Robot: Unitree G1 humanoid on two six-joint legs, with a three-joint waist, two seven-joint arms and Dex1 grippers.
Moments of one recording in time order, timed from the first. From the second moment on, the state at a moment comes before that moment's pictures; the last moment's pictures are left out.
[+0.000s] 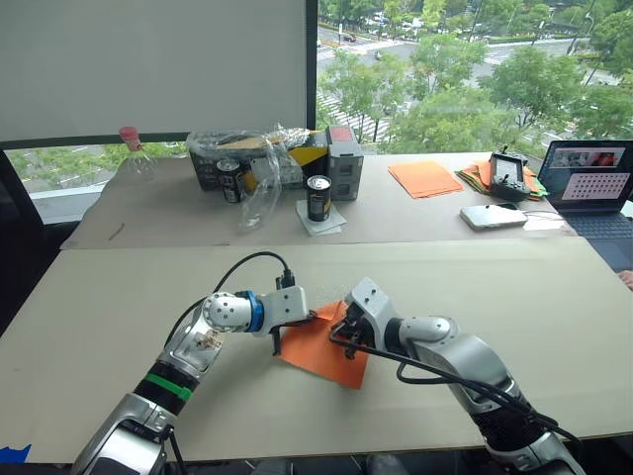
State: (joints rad) left arm -0.53 0.50 -0.36 0.21 0.08 -0.02 -0.96; right arm -0.44 -0.41 0.33 -0.33 0.23 0.99 0.56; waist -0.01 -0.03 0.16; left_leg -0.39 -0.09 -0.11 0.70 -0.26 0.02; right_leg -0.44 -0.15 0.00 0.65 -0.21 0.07
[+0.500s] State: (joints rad) left arm -0.53 0.49 -0.37 0.21 0.11 -0.03 -0.95; right arm -0.52 -0.41 0.29 -0.28 0.24 0.97 0.56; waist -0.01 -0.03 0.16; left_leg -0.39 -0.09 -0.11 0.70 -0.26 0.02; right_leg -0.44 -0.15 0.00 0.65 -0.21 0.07
